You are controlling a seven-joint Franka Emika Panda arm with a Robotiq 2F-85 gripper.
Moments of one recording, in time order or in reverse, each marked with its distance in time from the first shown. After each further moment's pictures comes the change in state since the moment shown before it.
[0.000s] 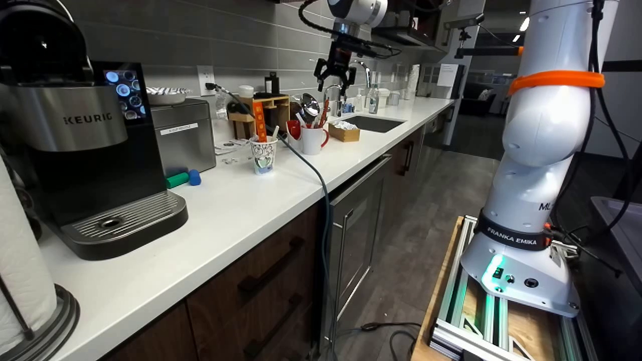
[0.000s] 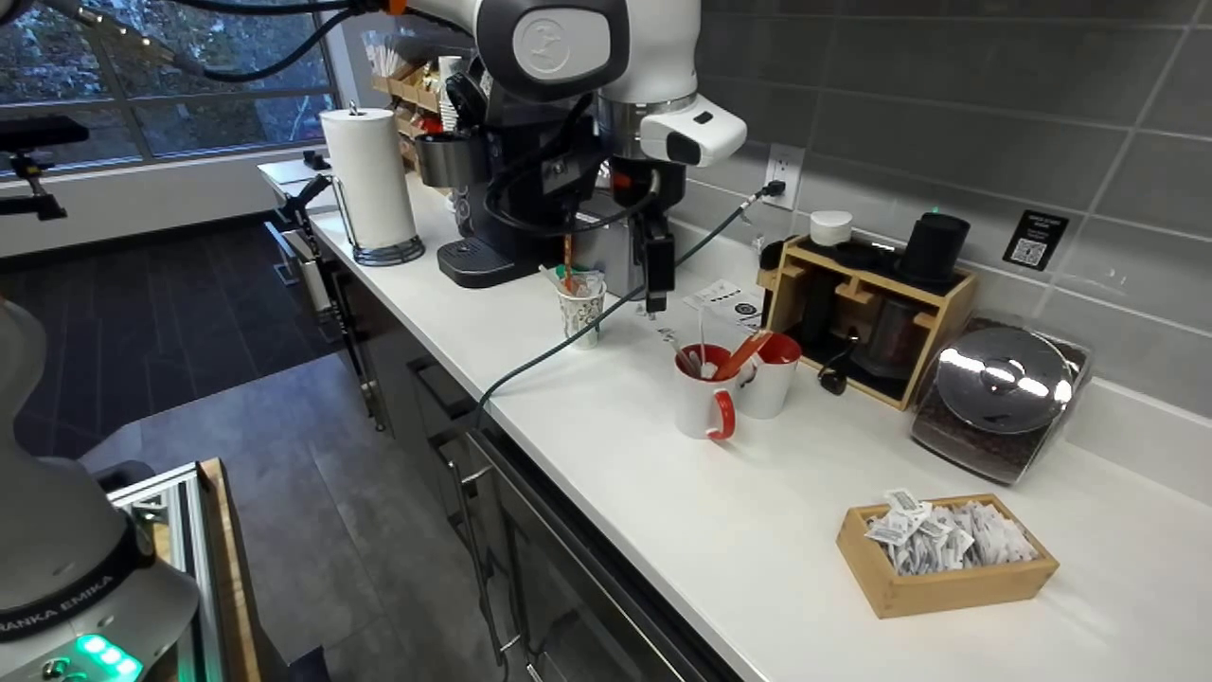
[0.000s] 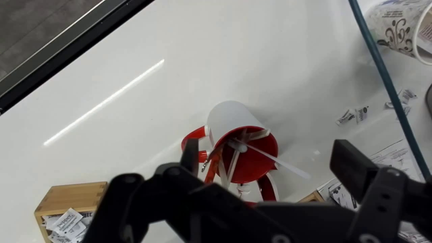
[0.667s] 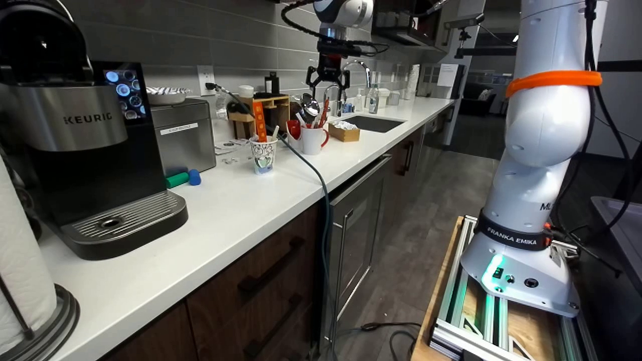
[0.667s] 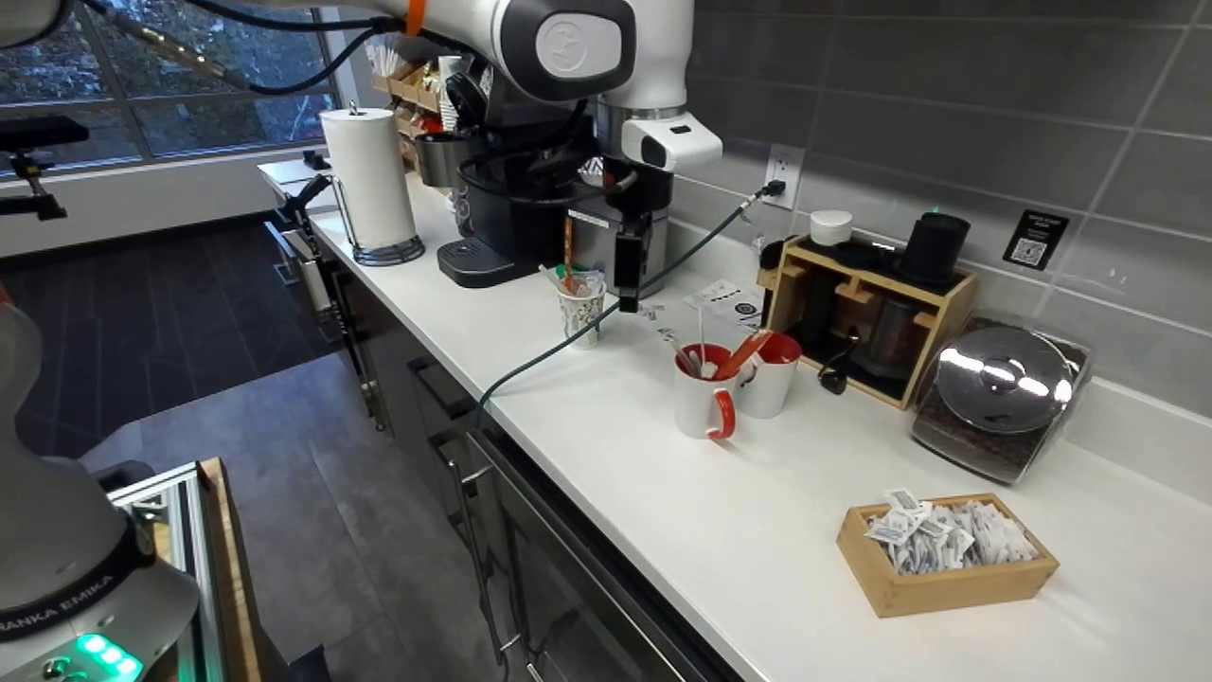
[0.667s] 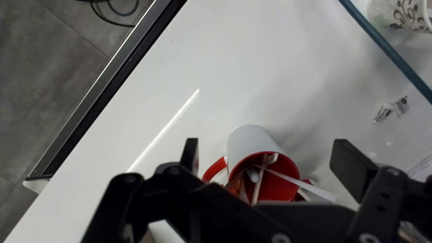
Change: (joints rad) arm 0.042 0.065 0.032 0.065 -0.105 -0.094 0.393
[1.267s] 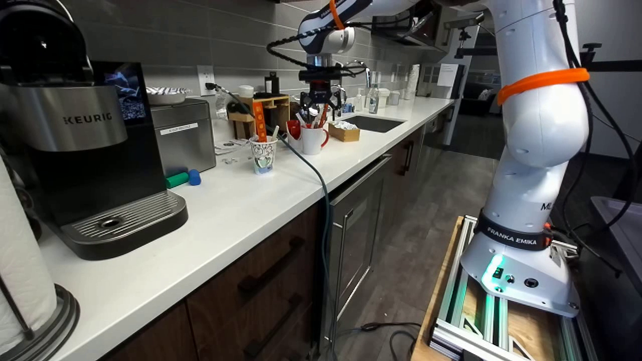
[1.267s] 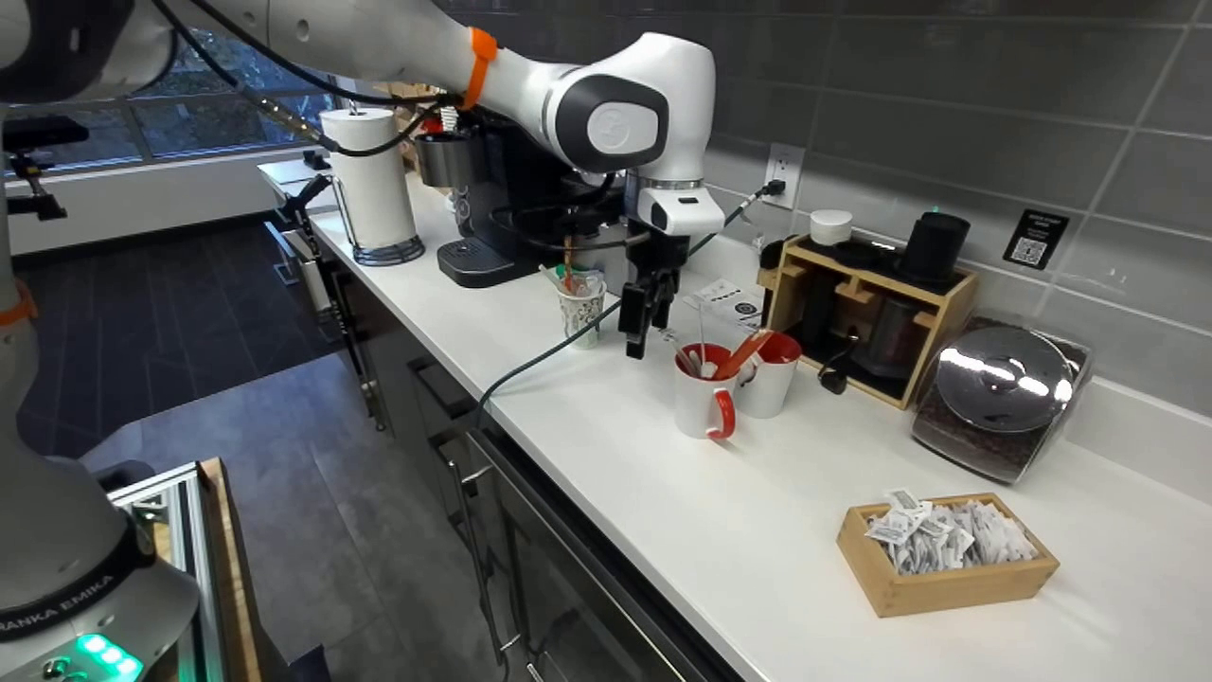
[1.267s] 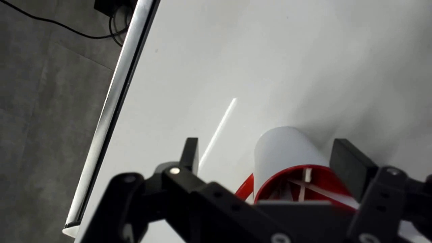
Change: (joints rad) arm 0.027 0.188 -0.014 0.083 -0.052 0.022 0.305
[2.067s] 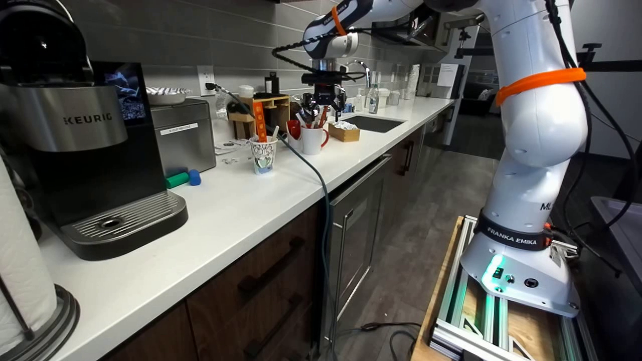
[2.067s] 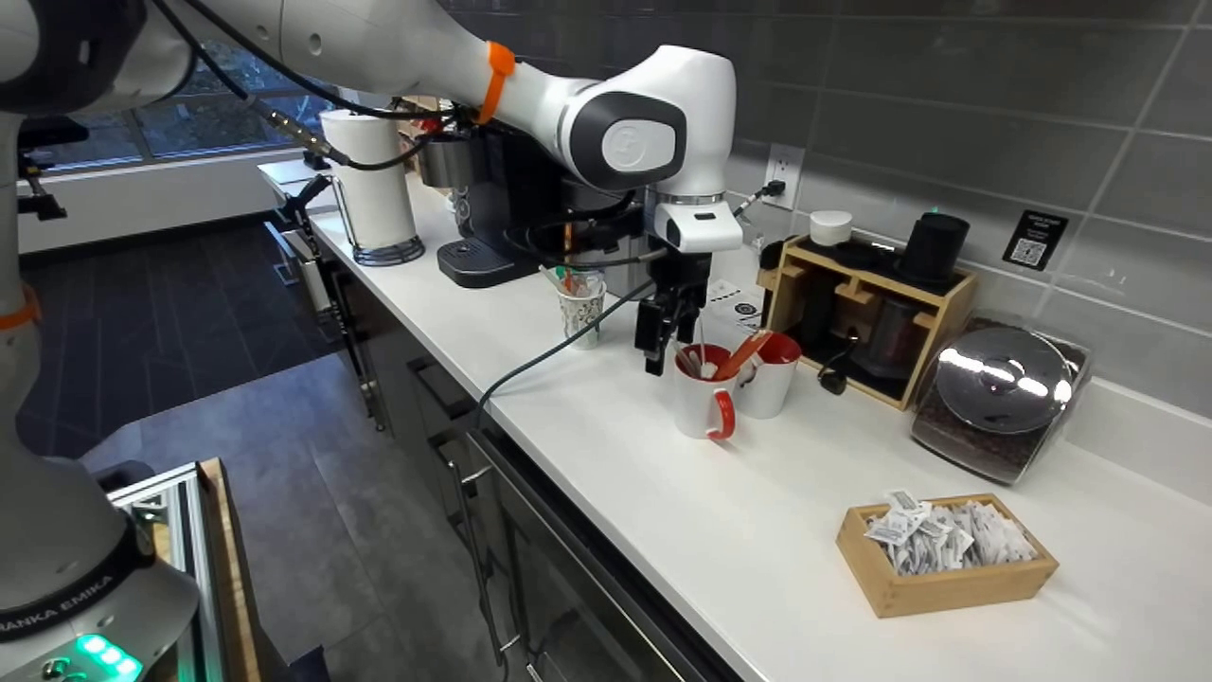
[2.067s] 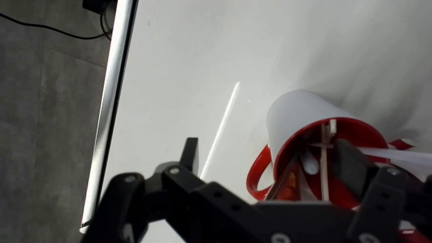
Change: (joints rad) arm -0.024 0.031 -0.027 0.018 0.007 0.051 0.069
